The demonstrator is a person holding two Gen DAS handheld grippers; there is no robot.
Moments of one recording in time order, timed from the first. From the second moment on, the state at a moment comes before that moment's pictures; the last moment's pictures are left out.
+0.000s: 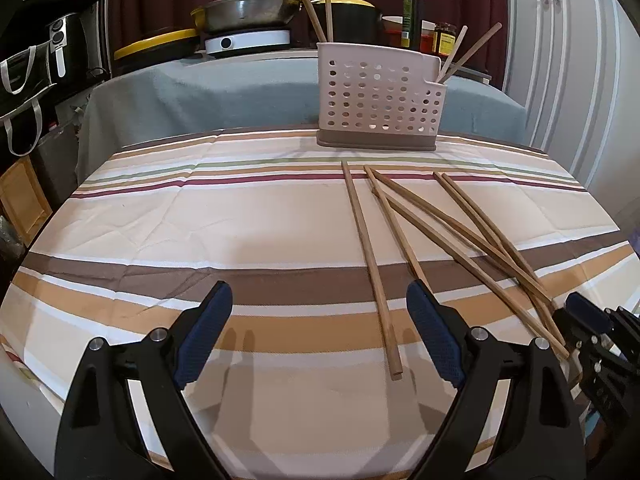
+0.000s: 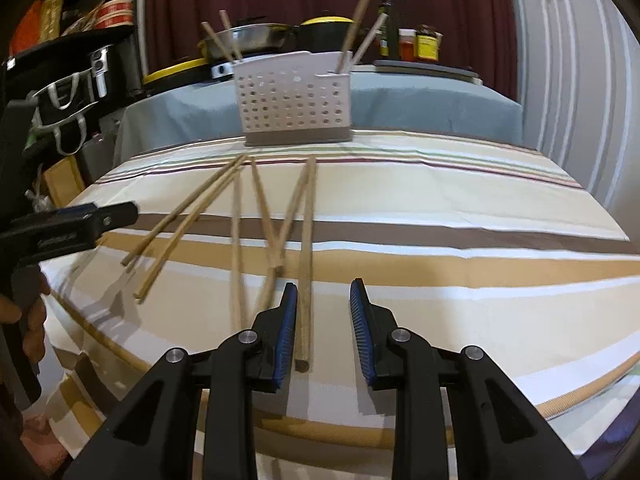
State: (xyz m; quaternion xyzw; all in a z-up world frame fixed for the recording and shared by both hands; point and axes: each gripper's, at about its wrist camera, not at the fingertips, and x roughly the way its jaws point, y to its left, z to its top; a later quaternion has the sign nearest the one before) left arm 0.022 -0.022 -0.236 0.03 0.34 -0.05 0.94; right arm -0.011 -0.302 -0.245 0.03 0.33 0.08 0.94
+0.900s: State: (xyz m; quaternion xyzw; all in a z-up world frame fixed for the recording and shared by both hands) left arm -0.009 -0.040 -0.266 0.03 0.33 -0.06 0.94; right arm -0.012 -0.307 -0.245 0.05 0.32 0.08 0.94
